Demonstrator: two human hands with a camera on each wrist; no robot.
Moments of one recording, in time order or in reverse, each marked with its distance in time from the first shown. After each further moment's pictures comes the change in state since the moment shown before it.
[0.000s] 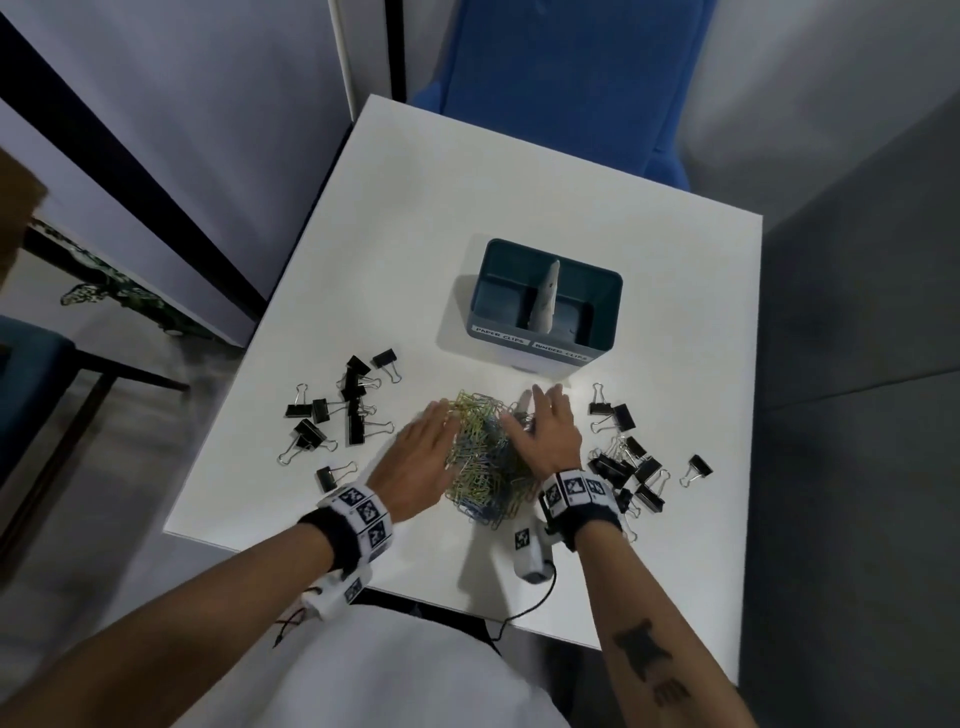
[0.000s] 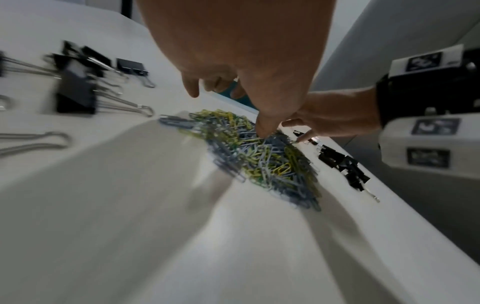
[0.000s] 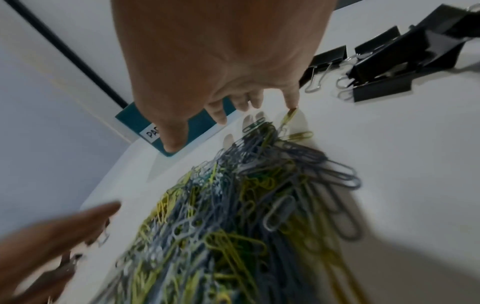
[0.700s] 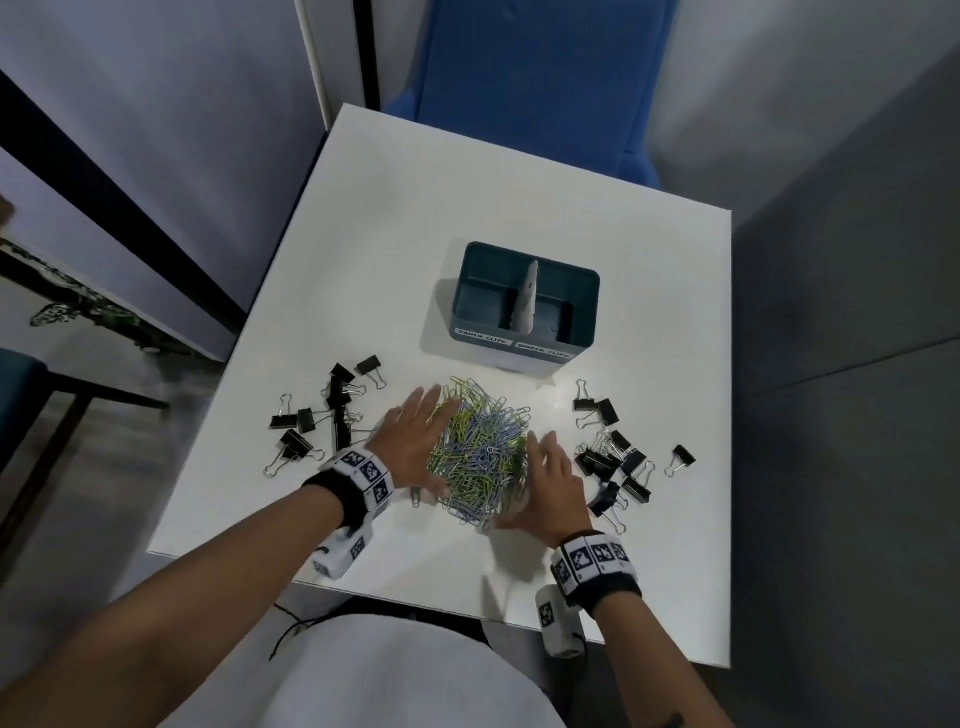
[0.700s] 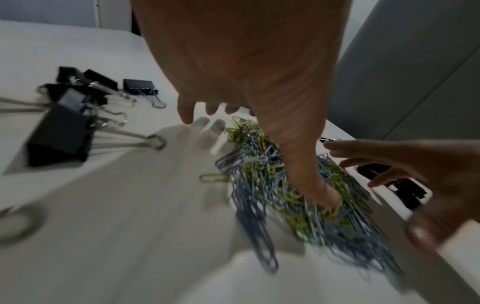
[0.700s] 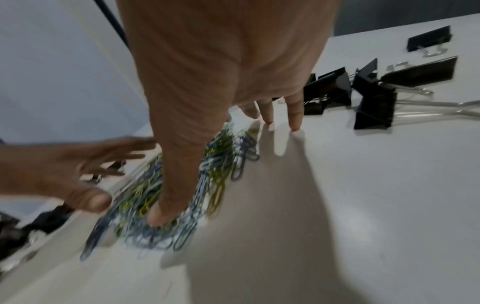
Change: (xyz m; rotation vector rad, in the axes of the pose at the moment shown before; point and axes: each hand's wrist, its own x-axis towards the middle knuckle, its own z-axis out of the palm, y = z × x) left_hand 0.041 -0.019 -0.012 0.051 -0.306 -0.034; right_hand -0.068 0.034 0.005 -0.200 -0.186 -0.049
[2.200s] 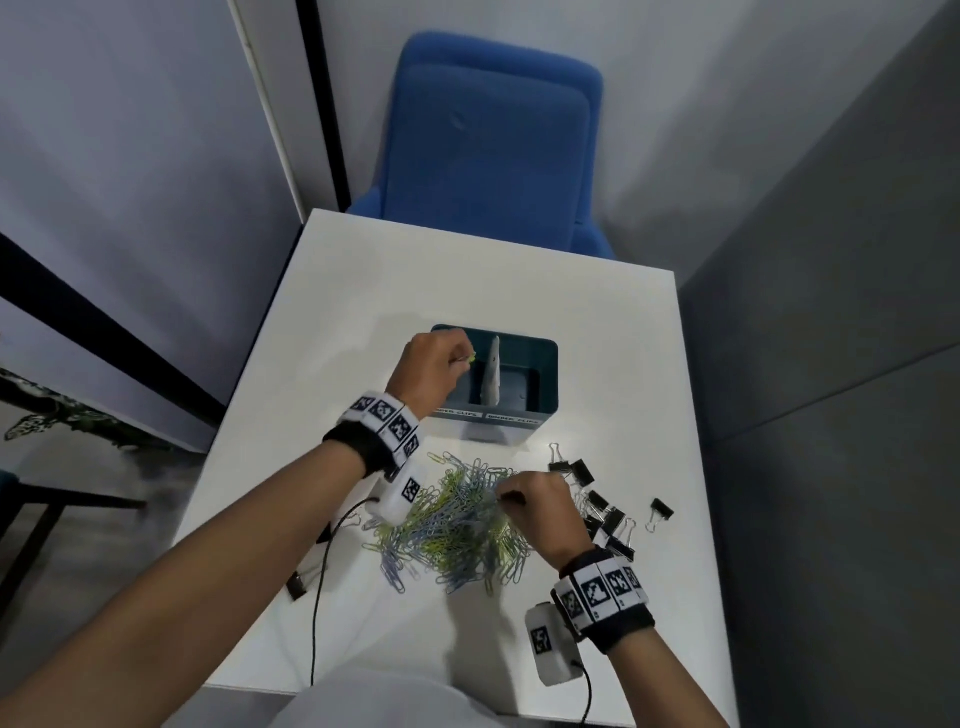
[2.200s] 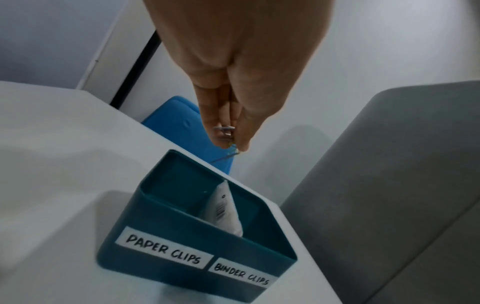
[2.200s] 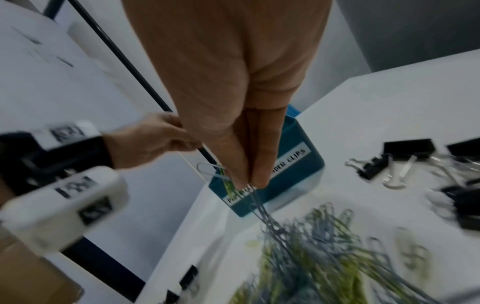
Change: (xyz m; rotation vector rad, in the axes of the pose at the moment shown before) left_hand 0.056 0.051 -0.193 -0.490 0.657 0.123; right_hand 0.002 -0.041 -0.105 0.241 0.294 -0.307
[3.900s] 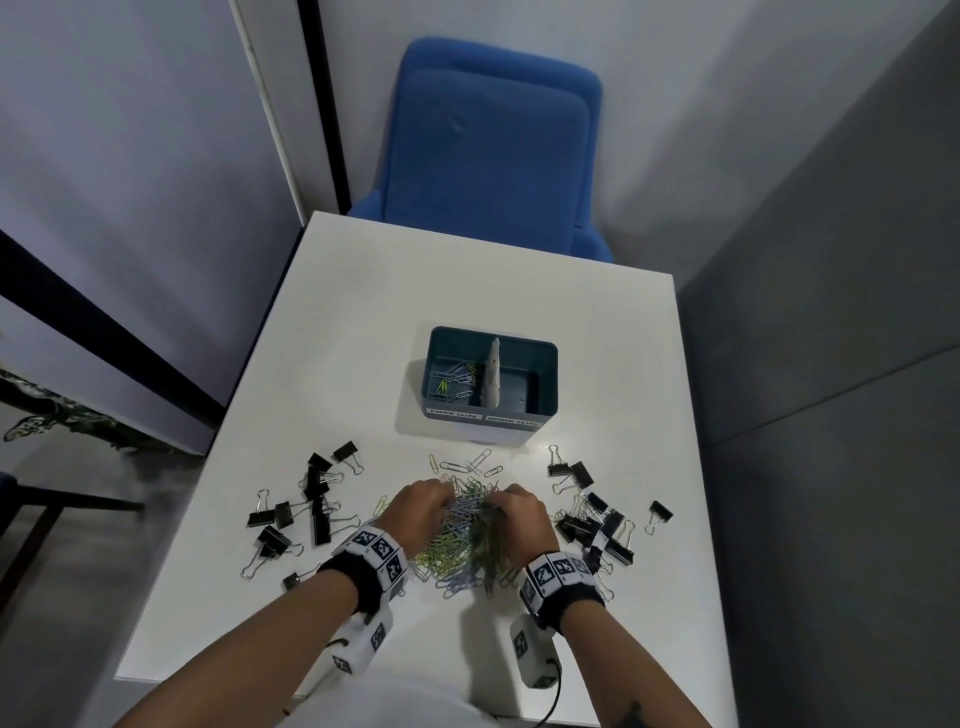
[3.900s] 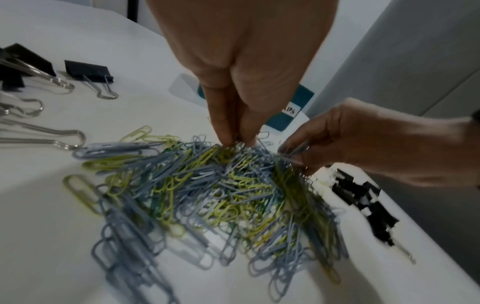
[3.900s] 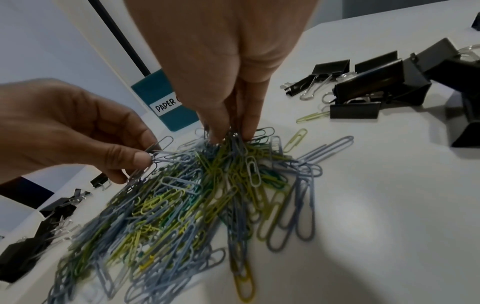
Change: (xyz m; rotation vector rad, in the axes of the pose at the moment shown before) left_hand -0.133 -0.061 0.086 0.216 -0.362 -0.114; right_hand 0.011 0.040 0.069 -0.162 -0.100 0.172
